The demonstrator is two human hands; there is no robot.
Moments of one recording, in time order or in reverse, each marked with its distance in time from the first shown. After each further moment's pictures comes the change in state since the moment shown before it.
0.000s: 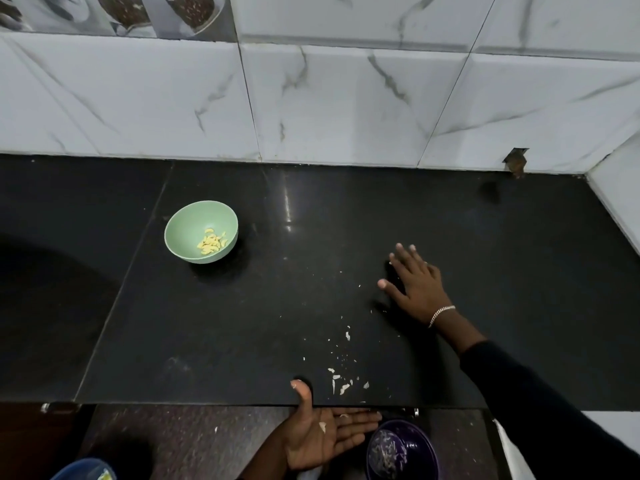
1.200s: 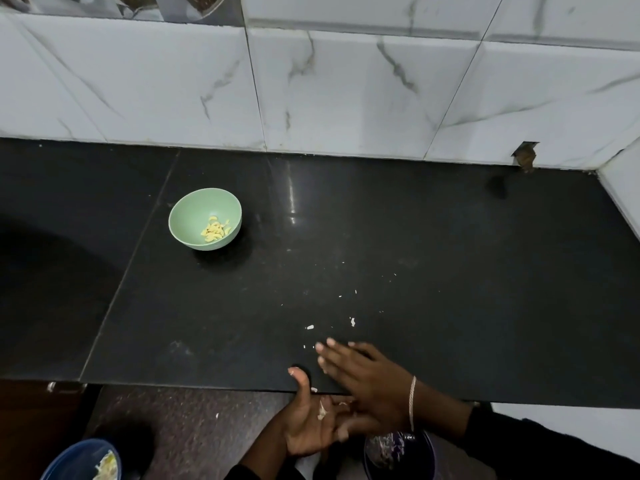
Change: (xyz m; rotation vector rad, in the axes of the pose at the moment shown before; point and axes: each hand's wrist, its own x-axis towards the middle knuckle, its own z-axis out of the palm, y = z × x) left_hand 0.002 -0.012 -0.003 -0.125 0.291 0.068; right_hand -0.125 -0.089 0.041 -0.243 -0.264 -0.804
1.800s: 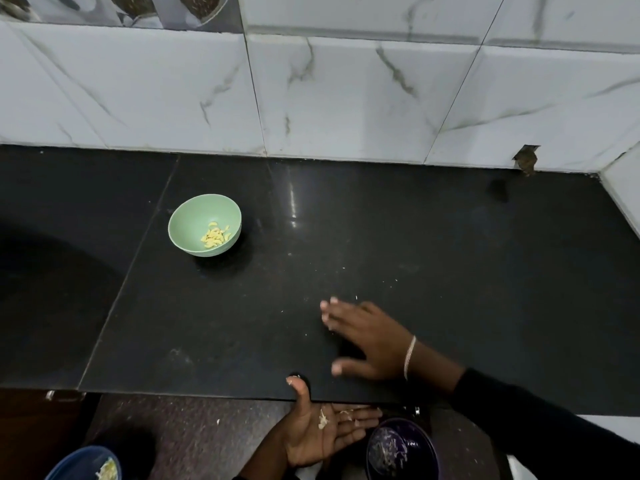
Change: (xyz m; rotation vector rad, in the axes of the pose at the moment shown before) left_hand -0.007 0.011 0.012 0.169 -0.140 0.018; right_hand 0.035 0.056 -0.032 0.131 0.218 0.085
